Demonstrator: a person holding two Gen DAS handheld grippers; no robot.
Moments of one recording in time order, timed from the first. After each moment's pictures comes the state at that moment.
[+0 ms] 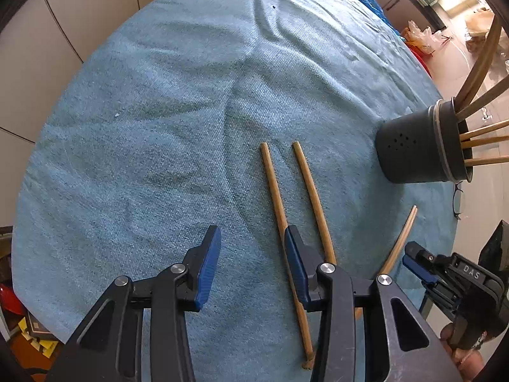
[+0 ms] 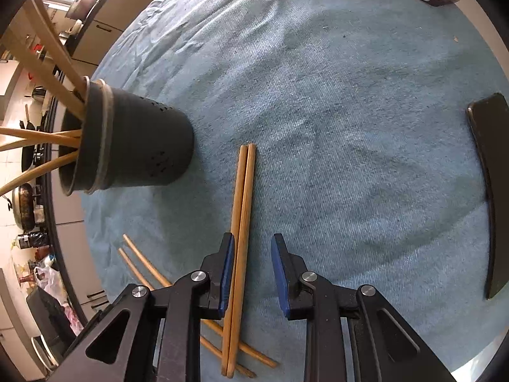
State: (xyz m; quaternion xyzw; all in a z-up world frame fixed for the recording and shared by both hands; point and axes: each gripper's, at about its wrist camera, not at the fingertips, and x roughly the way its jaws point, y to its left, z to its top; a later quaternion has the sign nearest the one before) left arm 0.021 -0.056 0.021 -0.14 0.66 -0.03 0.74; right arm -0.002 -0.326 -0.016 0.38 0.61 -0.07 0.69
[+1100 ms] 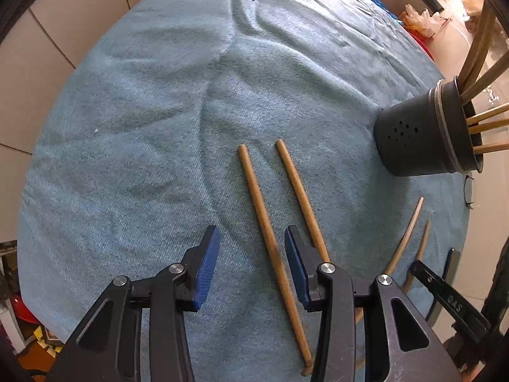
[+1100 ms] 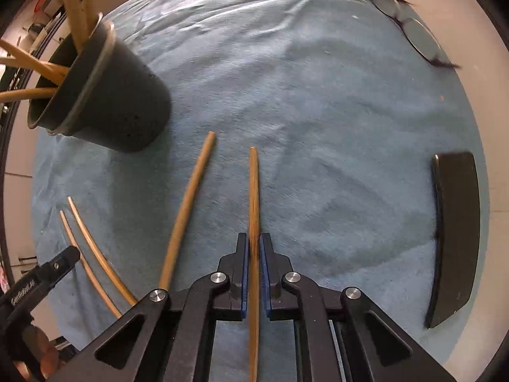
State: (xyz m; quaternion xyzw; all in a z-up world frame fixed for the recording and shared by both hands) left arm 0.032 -0.083 0.017 -0.09 0.67 -0.03 0.74; right arm -0.009 -0.294 -0.011 0.21 0.64 -0.10 0.73
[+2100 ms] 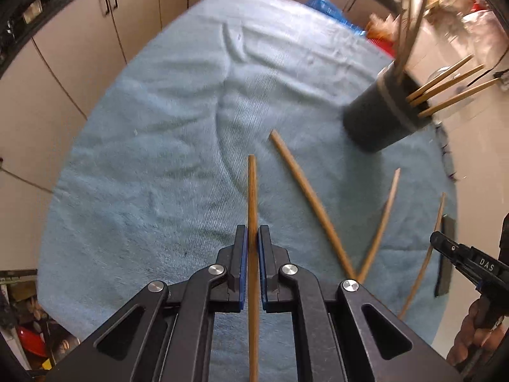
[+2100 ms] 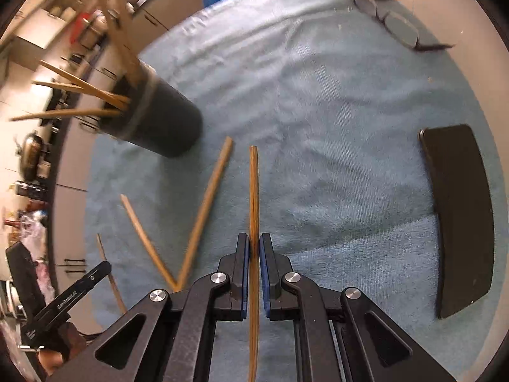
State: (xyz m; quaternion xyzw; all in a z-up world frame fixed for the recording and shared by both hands) left arm -0.036 -0.059 0.067 -0.07 0.59 -0.07 0.80; right arm -0.076 -0.355 0.019 0.30 0.55 -0.01 0.78
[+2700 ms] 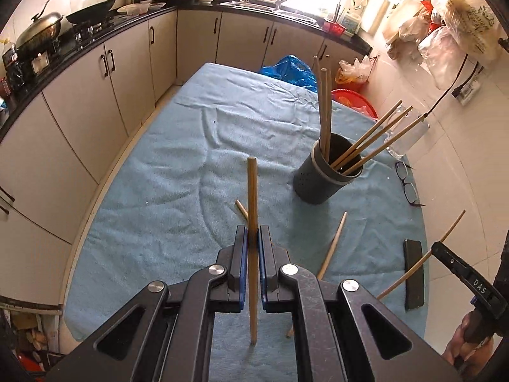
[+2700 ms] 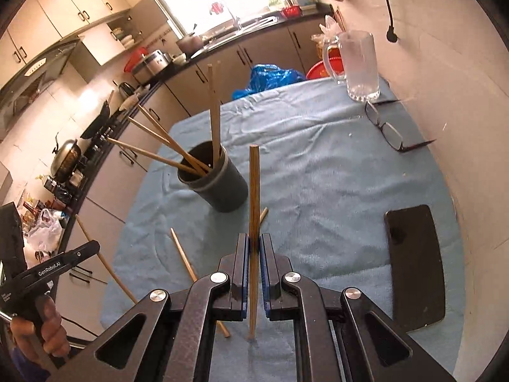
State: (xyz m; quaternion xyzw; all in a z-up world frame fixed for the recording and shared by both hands) left arm -0.059 -0.080 0.158 -0.06 0.49 -0.09 0.87; right arm -0.123 -0.345 0.118 0.23 0.41 0.01 0.88
